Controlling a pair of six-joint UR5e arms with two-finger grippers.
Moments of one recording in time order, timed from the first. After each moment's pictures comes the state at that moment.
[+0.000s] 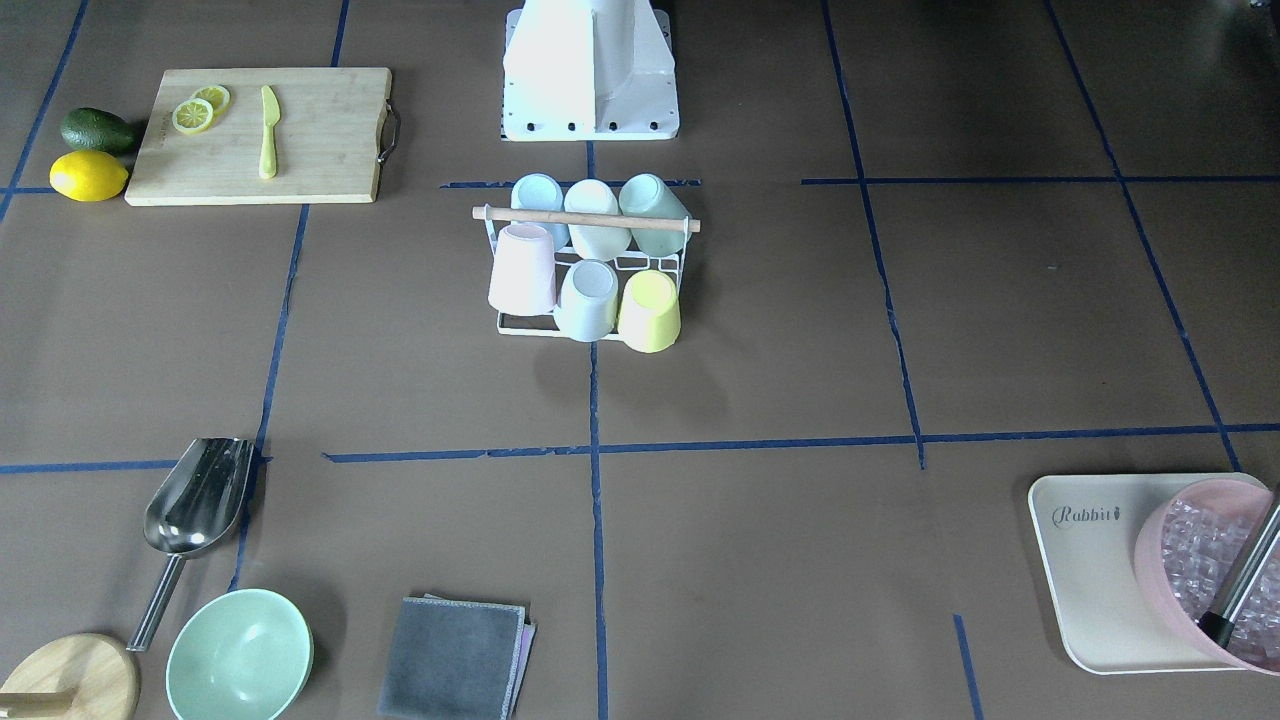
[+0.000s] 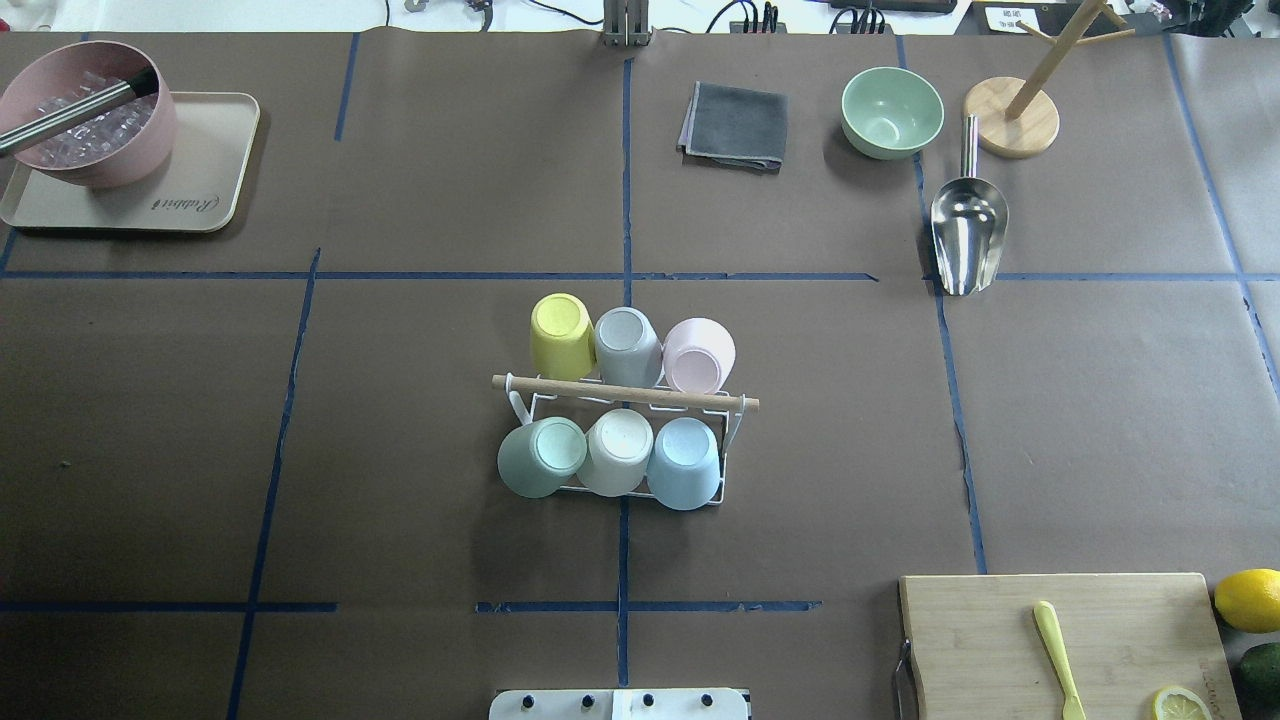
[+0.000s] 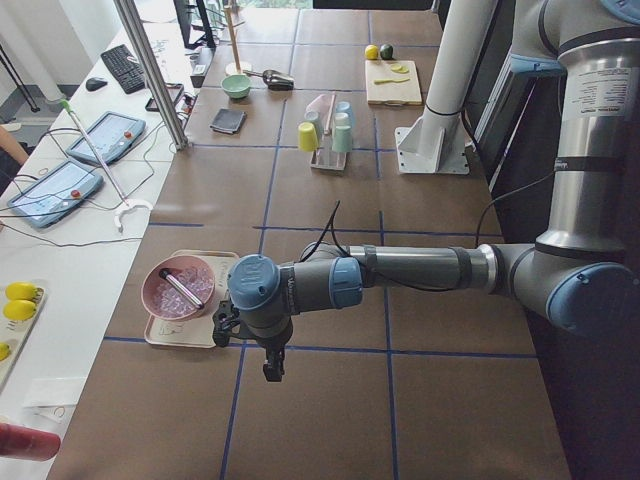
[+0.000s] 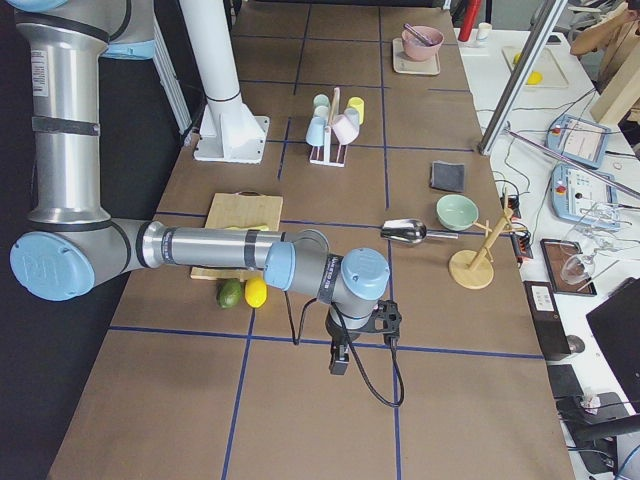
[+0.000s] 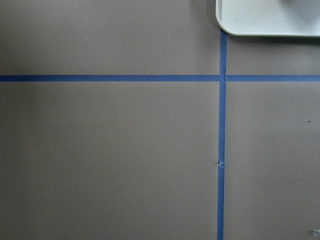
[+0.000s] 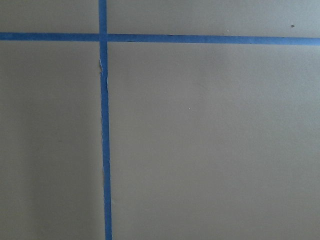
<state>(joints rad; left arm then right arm) -1.66 -1.58 -1.57 -1.43 -2.35 0.16 1.61 -1.63 1.64 -1.77 2.25 -0.14</state>
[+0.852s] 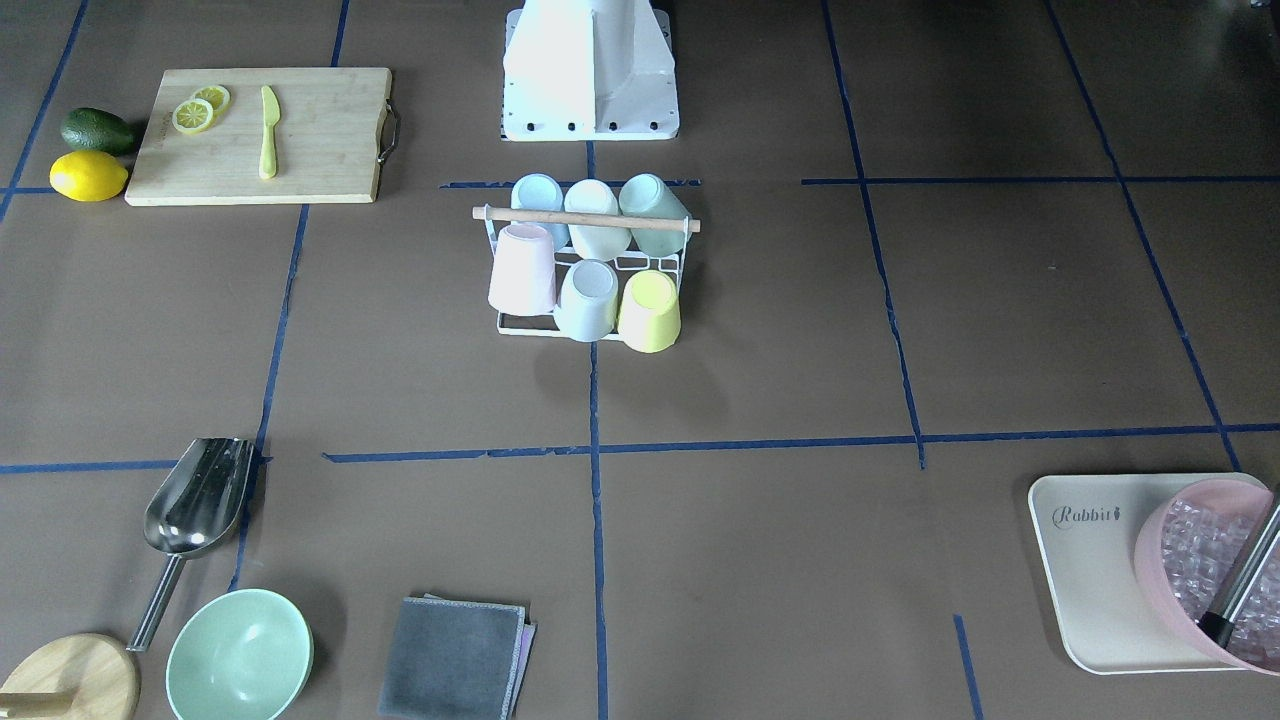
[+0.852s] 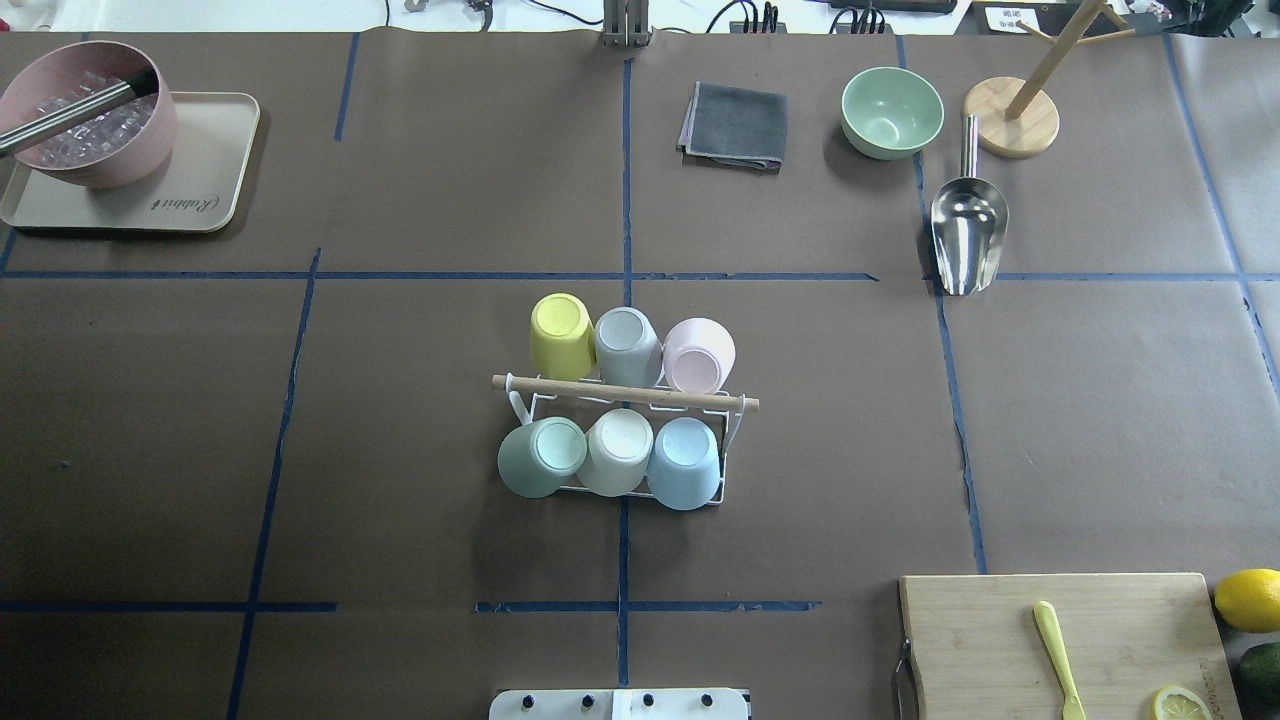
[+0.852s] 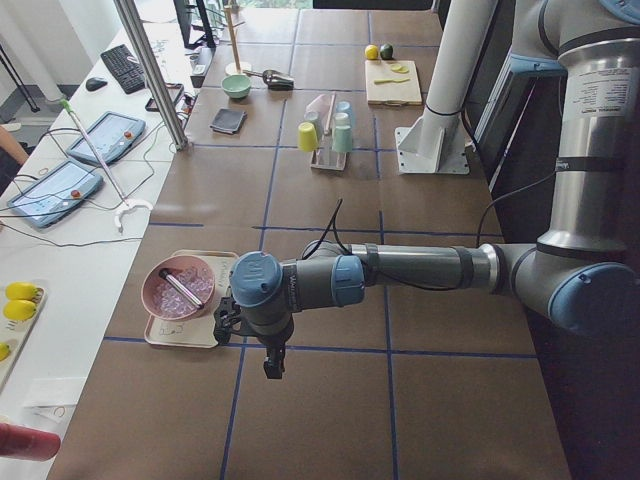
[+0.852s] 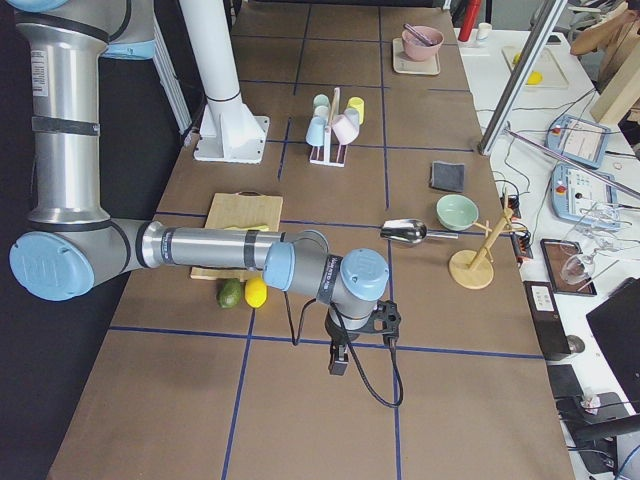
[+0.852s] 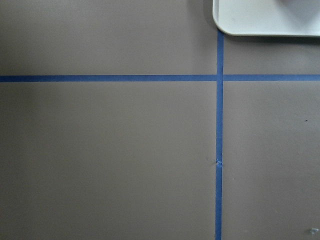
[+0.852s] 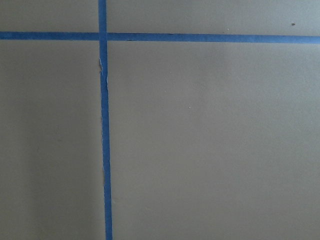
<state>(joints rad) -1.66 -1.57 -1.59 -1.43 -2.35 0.16 1.61 -1.63 1.64 -1.77 2.25 -0.14</state>
